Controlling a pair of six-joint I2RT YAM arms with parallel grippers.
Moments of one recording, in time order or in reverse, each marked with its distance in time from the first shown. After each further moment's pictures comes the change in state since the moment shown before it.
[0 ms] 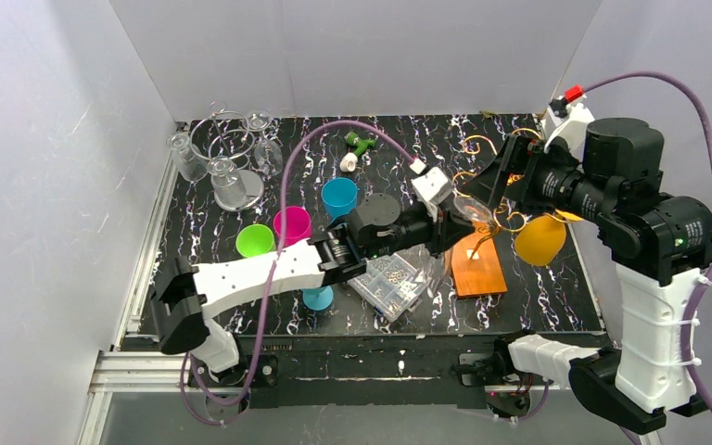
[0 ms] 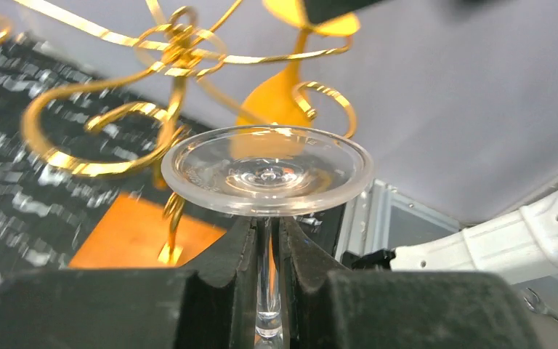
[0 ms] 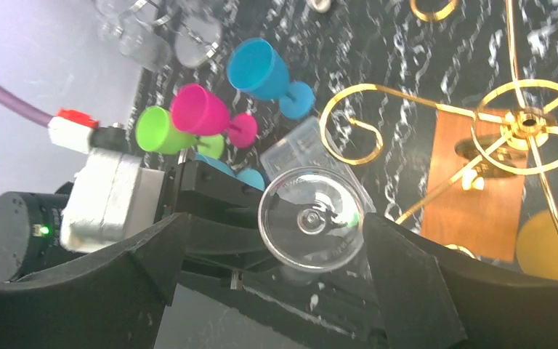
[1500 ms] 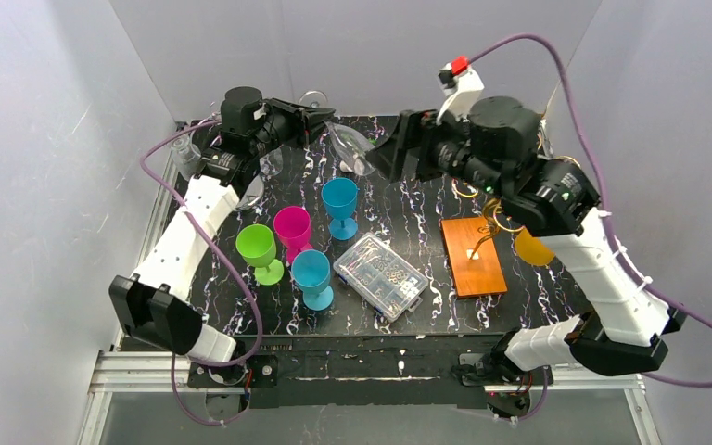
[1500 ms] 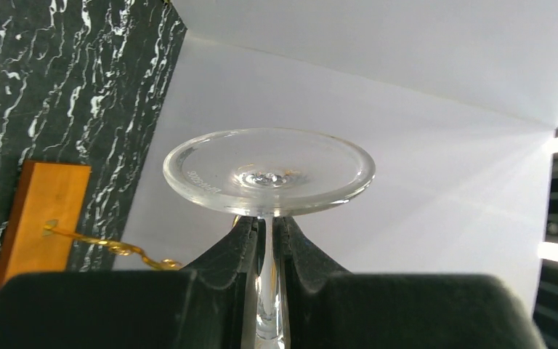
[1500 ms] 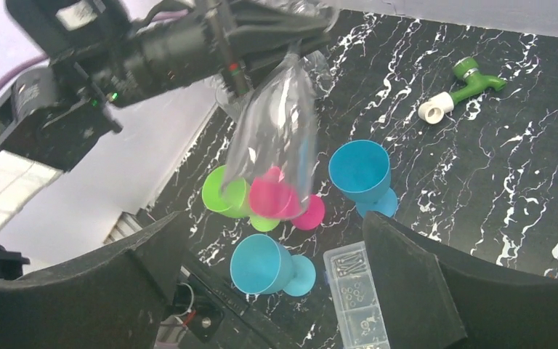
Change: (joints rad) left arm 0.814 -0.129 0.235 -0.666 0.151 -1.320; right arm 0.460 0.185 -0.066 0.545 0.250 0.032
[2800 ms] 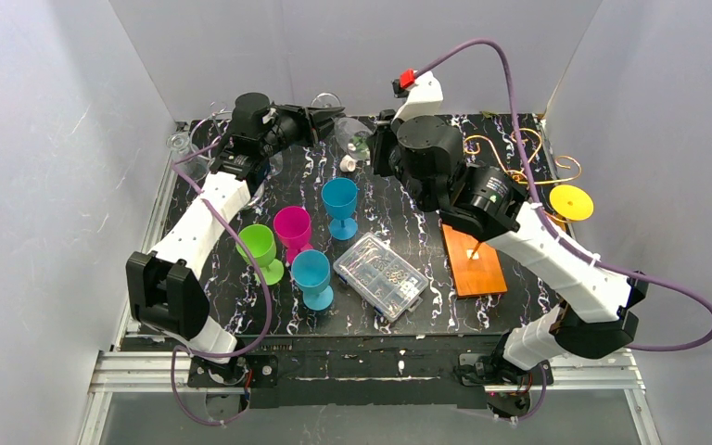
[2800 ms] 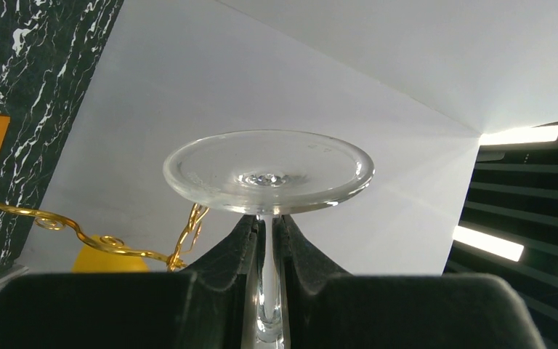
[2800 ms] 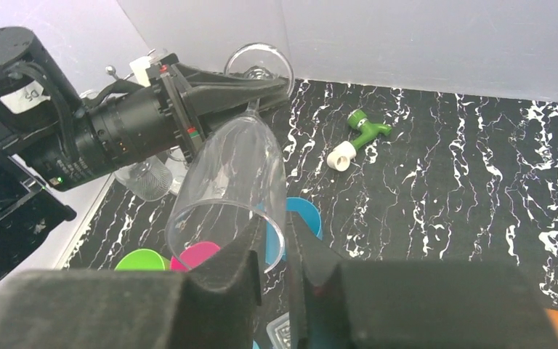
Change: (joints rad) left arm 0.027 0.104 -0.095 0.270 0.162 -0.279; right arm 0.257 0.131 -0.056 0.198 0.618 -0.114
